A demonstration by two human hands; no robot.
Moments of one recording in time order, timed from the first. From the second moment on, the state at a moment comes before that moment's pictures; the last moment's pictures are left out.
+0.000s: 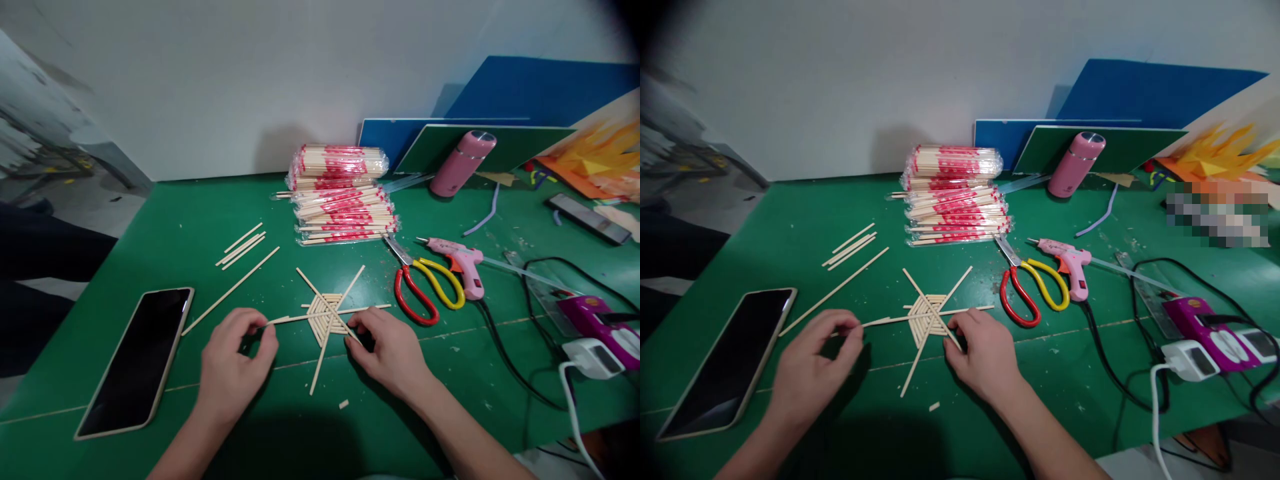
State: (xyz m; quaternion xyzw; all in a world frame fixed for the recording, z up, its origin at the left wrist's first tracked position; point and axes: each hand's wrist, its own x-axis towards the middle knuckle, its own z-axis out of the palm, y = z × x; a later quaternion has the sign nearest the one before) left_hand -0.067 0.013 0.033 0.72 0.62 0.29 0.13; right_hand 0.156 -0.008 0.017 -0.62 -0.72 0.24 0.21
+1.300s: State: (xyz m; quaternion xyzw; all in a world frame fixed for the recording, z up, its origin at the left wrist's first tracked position) left_hand -0.016 0.014 0.006 0.89 0.43 0.12 0.10; right_hand 0.155 -0.002 0.021 -0.62 -0.74 0.23 0.16
